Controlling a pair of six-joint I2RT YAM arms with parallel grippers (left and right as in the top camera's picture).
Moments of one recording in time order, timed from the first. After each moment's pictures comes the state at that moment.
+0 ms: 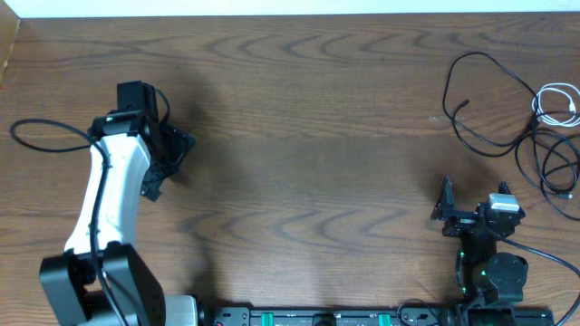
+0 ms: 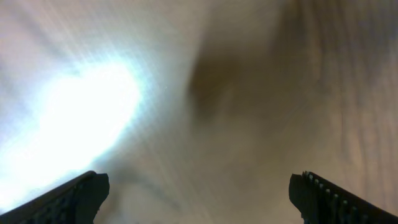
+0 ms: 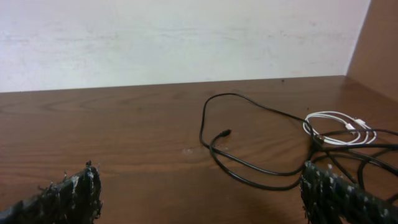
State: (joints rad) left arm 0.15 1.58 1.19 -1.03 -0.07 -0.89; right arm 0.01 0.01 0.01 -0.06 0.10 0.05
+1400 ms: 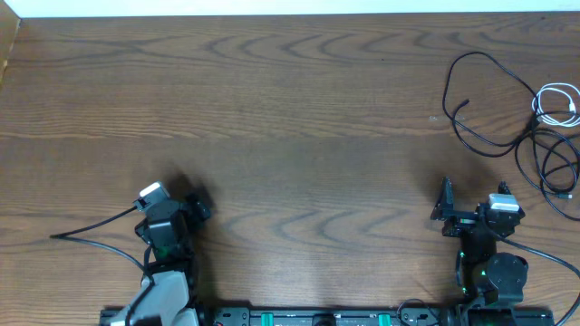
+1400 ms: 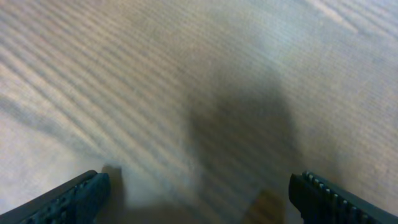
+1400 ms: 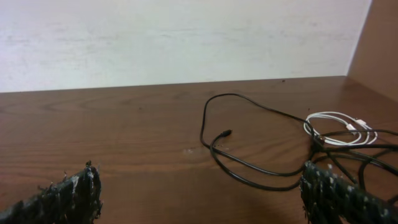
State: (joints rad) left arm 0.15 1.18 0.04 0.41 -0.21 -0.35; right arm 0.01 0.01 0.01 -0.06 0.10 0.05
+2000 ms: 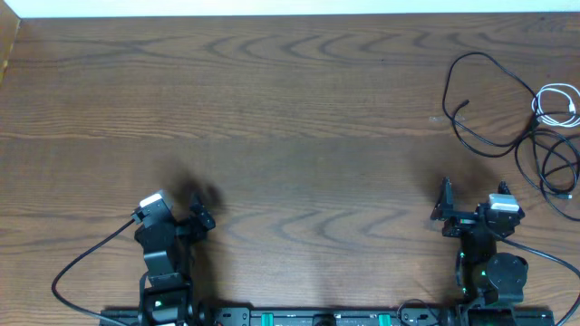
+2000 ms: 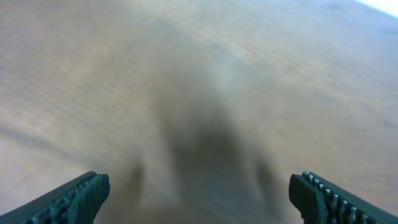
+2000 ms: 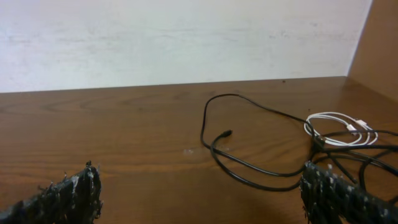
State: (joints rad) left arm 0.13 0.44 0.03 -0.13 -0.09 -0.32; right arm 0.01 0.01 0.01 -0.06 0.10 0.05
